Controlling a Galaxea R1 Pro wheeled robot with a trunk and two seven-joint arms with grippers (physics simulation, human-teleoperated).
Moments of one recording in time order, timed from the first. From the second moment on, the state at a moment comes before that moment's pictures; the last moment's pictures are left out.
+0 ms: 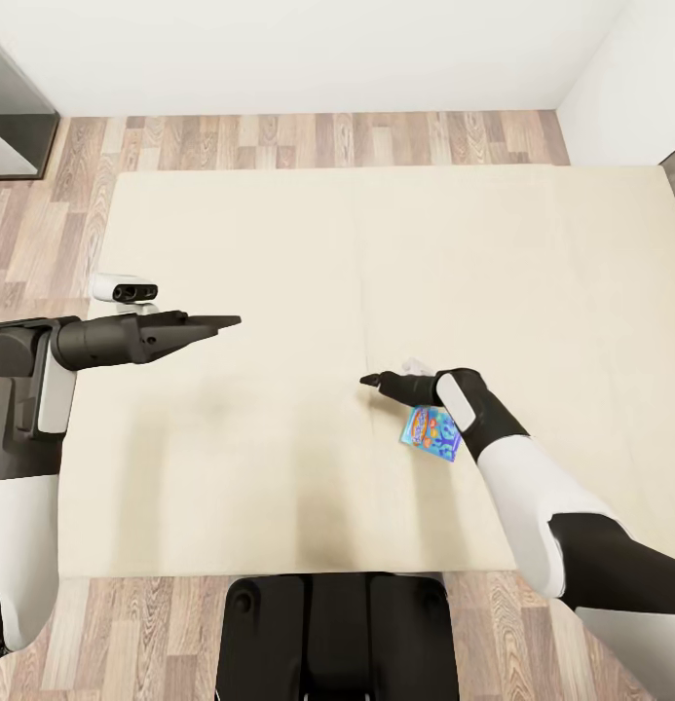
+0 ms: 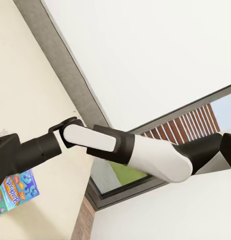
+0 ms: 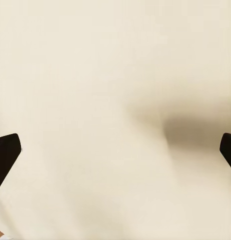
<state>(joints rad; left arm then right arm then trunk) -1.02 0.27 0.10 -1.43 0.30 1.04 -1.52 -1.18 0.06 -0.02 -0.54 -0.40 0.72 0.25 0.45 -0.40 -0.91</state>
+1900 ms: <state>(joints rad) -1.02 0.28 0.10 -1.43 0.30 1.04 -1.52 -1.11 -0.19 -0.04 -0.86 -0.43 1.04 0.32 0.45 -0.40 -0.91</state>
